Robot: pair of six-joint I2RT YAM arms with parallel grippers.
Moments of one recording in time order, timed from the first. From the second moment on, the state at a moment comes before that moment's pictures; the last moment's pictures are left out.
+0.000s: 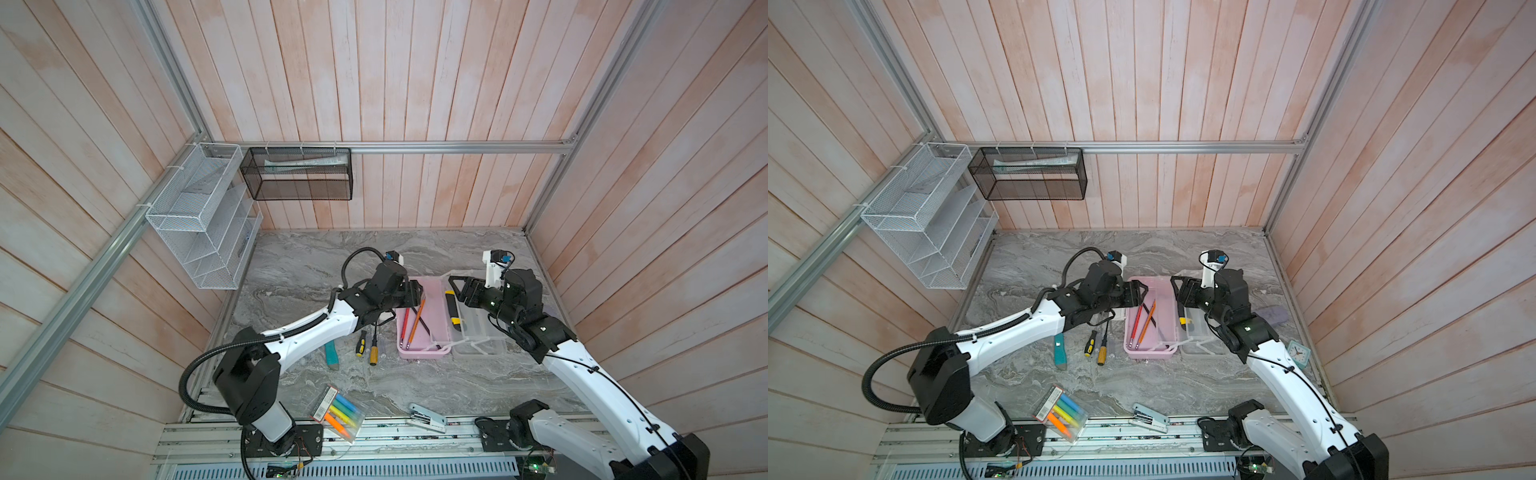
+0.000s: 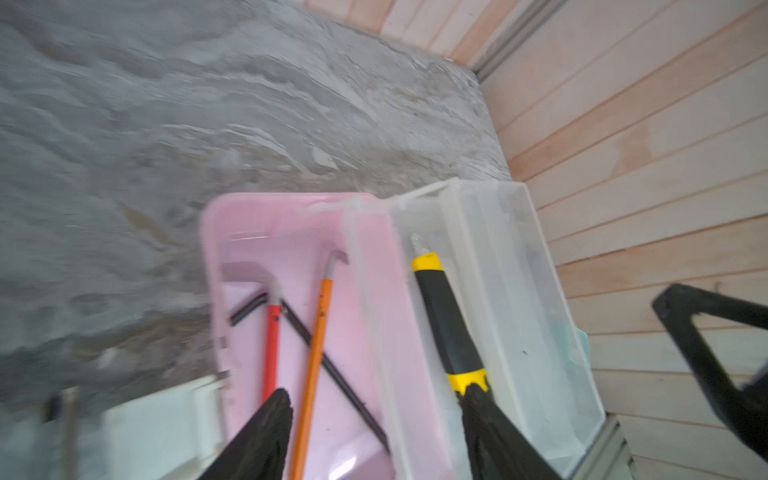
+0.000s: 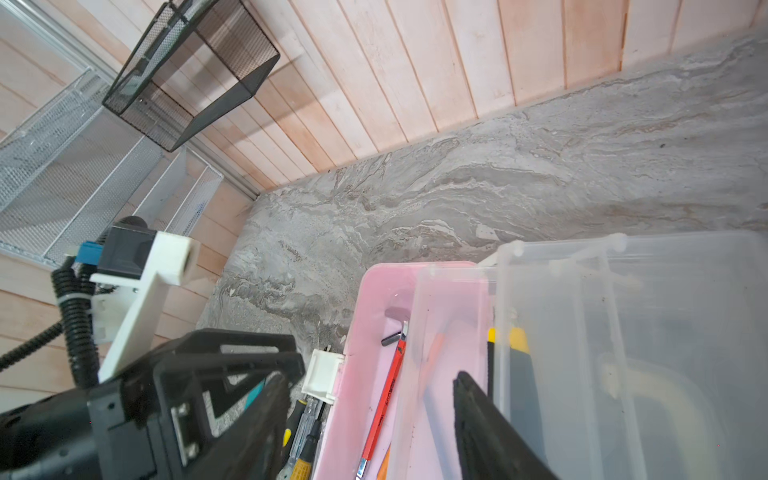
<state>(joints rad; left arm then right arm) -0.77 1.56 1.18 -0.26 -0.06 -0.68 0.44 0.99 0.83 -0.21 -0.16 0.55</state>
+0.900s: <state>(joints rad) -0.58 1.26 0.67 -0.61 -0.28 -0.90 0.69 1.32 0.89 -0.17 -0.15 0.55</state>
